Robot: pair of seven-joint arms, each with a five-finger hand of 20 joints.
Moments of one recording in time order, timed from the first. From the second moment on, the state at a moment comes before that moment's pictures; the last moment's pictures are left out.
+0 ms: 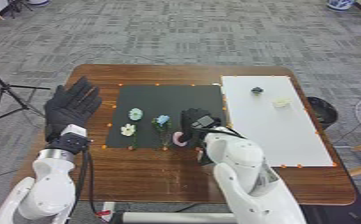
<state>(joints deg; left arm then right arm) 110.6 -60.1 -90.7 -113.5 22.1 9.3 14.6 -89.5 -81.8 64.4 -109.5 -159.3 -31.9 10.9</state>
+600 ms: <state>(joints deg) 110.8 -60.1 -90.6 -113.6 22.0 9.3 14.7 -90.4 -82.0 64.4 -109.4 -157.7 -24.8 10.5</state>
